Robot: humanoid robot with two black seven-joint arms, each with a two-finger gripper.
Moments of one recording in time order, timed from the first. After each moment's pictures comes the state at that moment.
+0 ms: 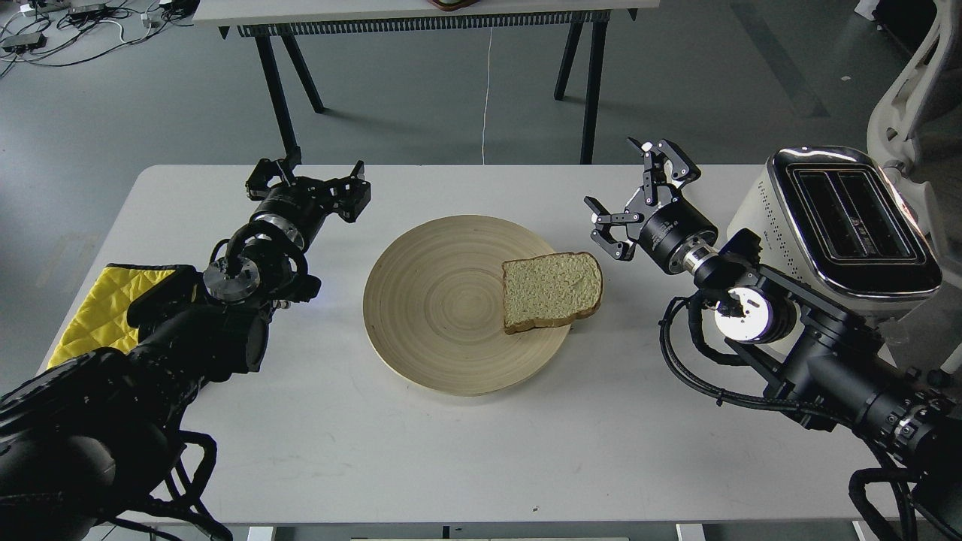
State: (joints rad) left arm -0.89 -0.01 -0.64 -0.16 -1.03 -0.49 0.15; right arm 0.75 -0.20 0.56 0.73 0.02 0.32 0.27
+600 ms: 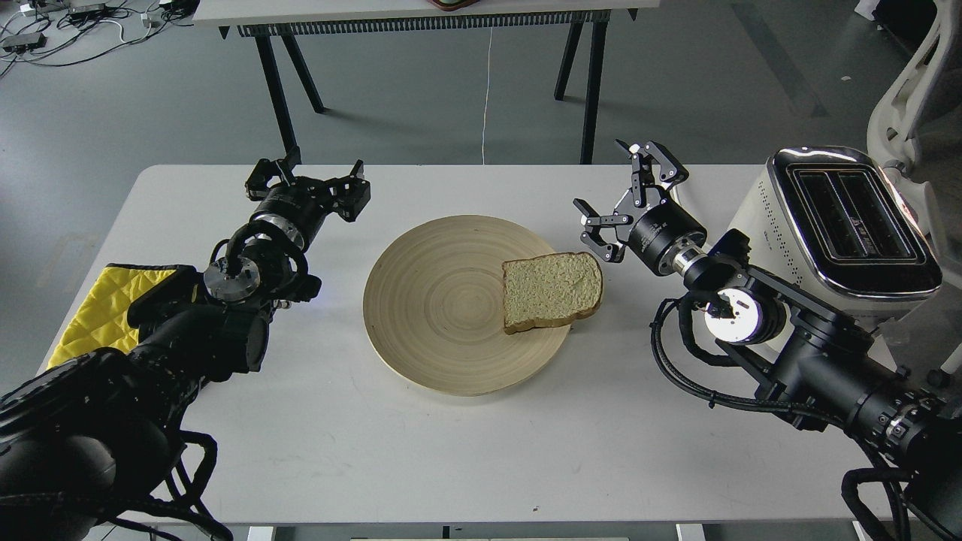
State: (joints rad) left arm -0.89 -0.01 -0.64 -0.16 -1.04 -0.49 0.15; right arm 0.76 -0.19 0.55 0.73 0.01 0.31 0.27
